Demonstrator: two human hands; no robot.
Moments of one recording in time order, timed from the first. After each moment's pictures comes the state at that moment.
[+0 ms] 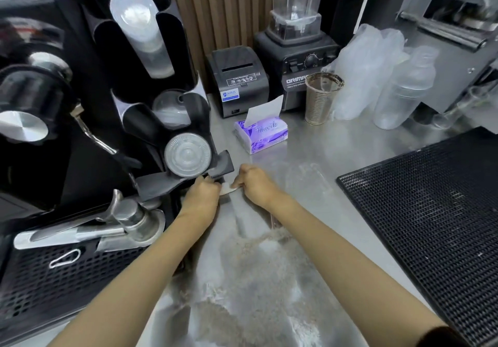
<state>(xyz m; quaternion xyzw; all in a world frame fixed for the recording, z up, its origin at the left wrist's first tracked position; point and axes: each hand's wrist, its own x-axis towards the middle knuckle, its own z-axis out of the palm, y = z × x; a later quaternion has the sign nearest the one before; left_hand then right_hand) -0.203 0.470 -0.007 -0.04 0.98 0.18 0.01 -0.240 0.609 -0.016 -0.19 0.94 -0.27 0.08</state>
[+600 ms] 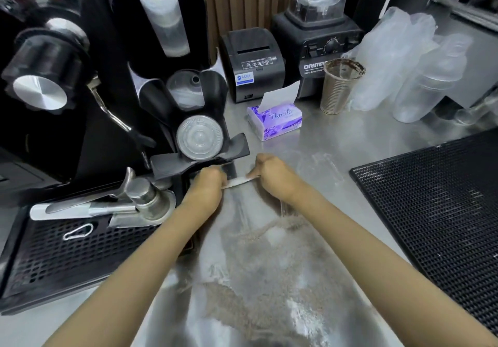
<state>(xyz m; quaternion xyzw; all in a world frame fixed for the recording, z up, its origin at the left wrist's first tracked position) -0.182 0.456 0.005 -0.02 0.96 0.27 0.04 -0.224 0.623 -0.001 -0.25 0.94 -0.21 0.07</state>
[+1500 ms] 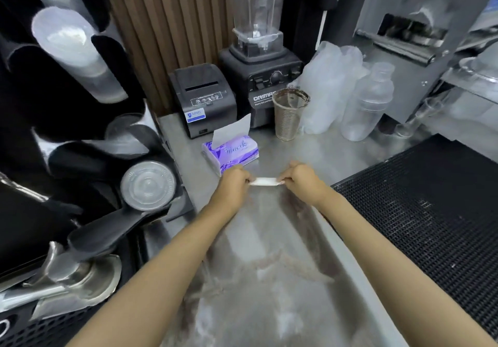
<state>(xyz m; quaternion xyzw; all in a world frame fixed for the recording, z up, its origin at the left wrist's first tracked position) -0.274 0.567 -0.001 0.11 0.93 0.34 0.00 -0.278 0.750 -0.010 -0.11 0.97 -0.23 0.02</state>
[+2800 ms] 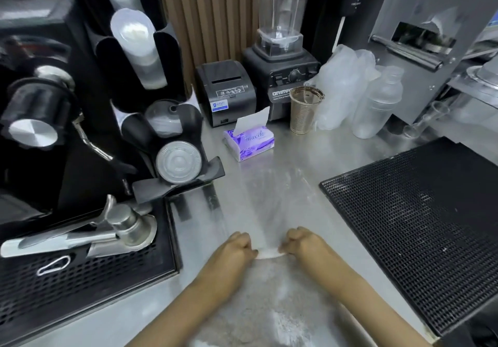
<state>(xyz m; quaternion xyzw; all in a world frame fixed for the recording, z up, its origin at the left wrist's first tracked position) -0.101 0.519 -0.029 0.19 0.95 0.26 0.05 -0.103 0.707 0.008 -0.26 0.95 -0.18 0.02</state>
